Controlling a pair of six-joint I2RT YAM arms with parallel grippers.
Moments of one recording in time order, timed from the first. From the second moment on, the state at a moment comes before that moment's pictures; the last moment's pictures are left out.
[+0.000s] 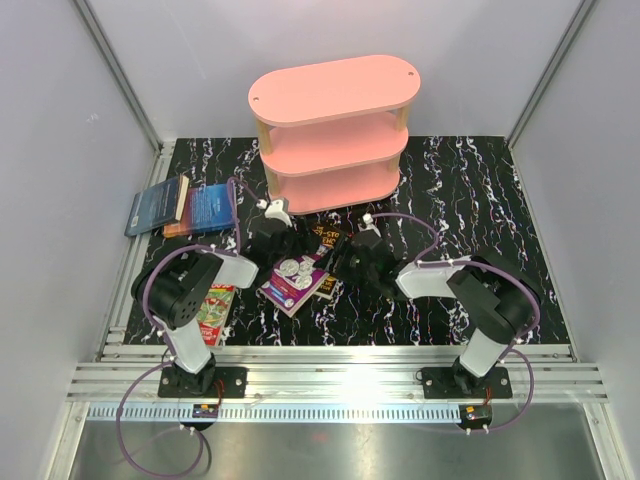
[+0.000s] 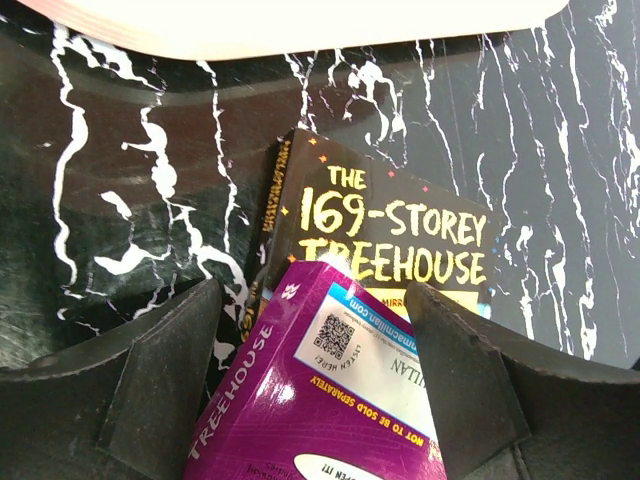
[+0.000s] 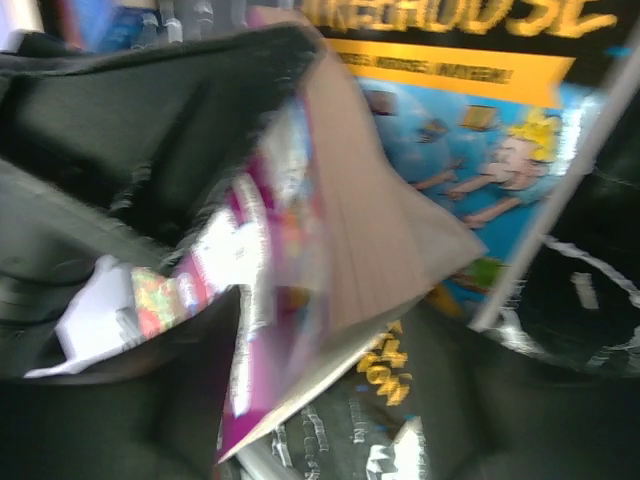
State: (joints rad) left arm -0.55 1.77 0.66 0.61 -0.01 -0.66; right arm 0.76 1.70 0.71 0.43 -0.09 1.09
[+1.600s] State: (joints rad) left arm -0.57 1.31 0.28 1.18 0.66 -0.82; right arm 0.80 0.83 0.86 -0.34 0.14 0.64
